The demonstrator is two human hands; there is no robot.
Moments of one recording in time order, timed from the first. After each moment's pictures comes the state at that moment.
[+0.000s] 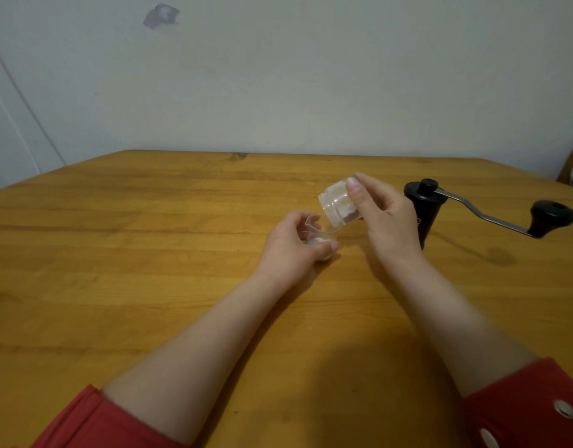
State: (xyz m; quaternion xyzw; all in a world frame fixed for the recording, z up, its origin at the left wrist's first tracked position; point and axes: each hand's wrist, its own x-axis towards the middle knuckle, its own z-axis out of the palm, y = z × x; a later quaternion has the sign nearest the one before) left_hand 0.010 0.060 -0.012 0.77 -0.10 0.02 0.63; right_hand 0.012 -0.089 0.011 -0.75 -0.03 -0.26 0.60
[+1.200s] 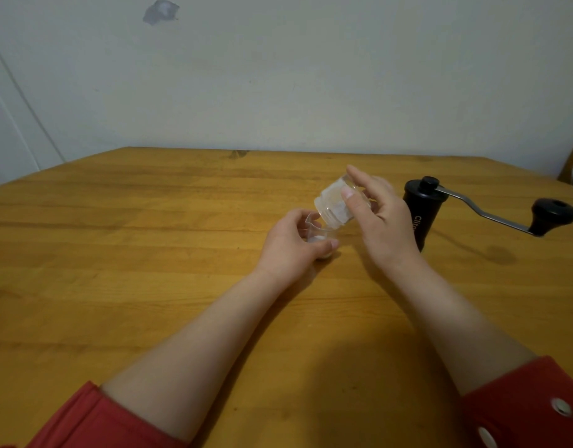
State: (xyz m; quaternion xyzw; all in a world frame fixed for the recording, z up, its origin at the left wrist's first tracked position) left_hand 0.017 0.059 -0.017 0.80 -0.10 0.04 0.59; right_hand 0.002 -0.085 0.012 -0.81 -0.10 -0.28 0.50
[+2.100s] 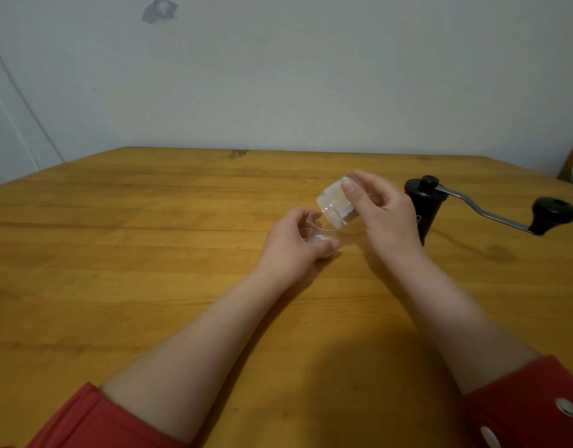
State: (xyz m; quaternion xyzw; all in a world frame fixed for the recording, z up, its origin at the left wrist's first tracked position) left_hand 0.015 0.059 -0.016 0.80 -0.10 0.04 0.59; right_hand 0.014 -0.091 0.010 -0.77 -0.04 -0.25 0.58
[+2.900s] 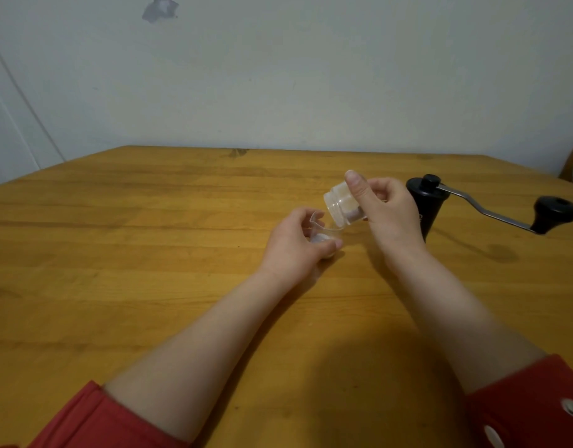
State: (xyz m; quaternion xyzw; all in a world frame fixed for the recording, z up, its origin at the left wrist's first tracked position) left_hand 0.014 0.058 -0.016 0.82 -0.11 0.05 0.56; right_hand 0.015 -0.089 0.013 -0.78 0.04 -0.24 0.58
